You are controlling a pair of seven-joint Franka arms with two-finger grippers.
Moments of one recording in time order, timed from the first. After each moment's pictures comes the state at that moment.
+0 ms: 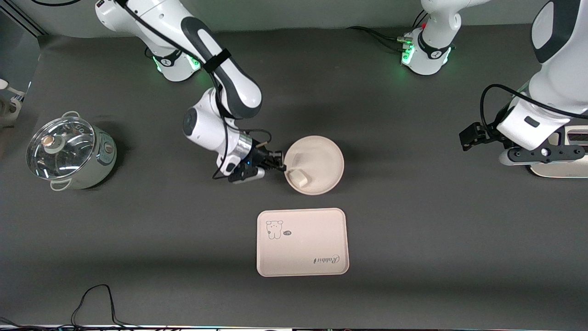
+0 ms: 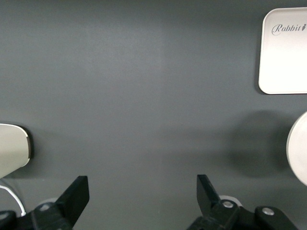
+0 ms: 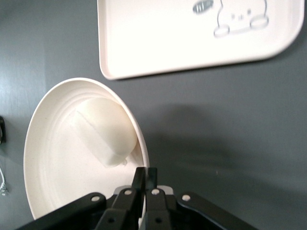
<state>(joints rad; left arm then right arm) 0.25 0.05 -0.43 -1.64 0.05 1.67 -0.21 0.63 0.48 0.00 -1.92 1.00 2.62 -0.16</state>
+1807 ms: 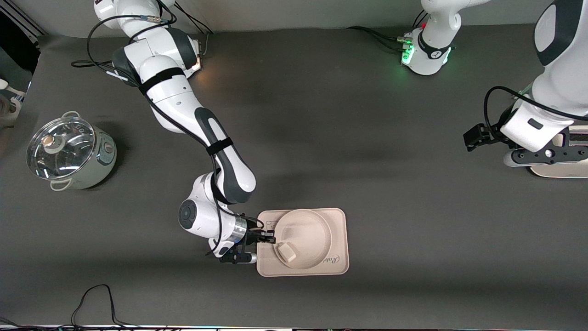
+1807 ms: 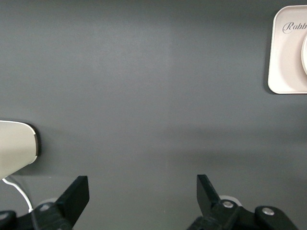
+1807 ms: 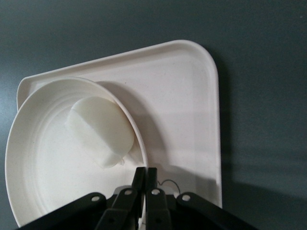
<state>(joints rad) 0.25 0.06 -0.42 -1.64 0.07 1.66 -0.21 0.49 1.14 -0.12 -1.00 0.72 2.34 0.06</state>
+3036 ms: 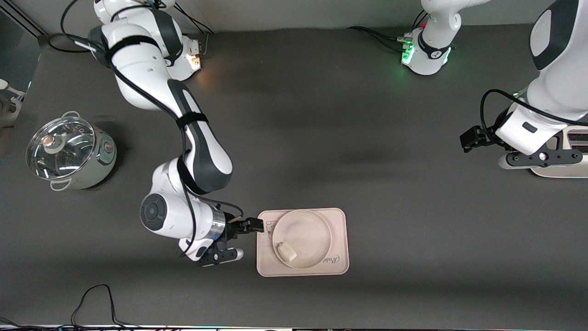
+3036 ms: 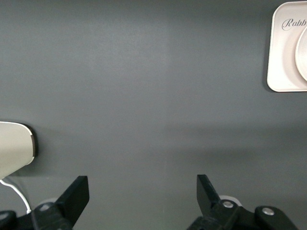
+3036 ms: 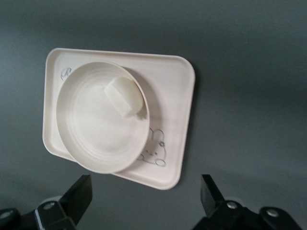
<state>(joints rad) 0.24 0.07 -0.42 -1.64 0.07 1.66 -0.21 0.45 0.90 -0.15 -1.01 0.44 1.97 0.06</state>
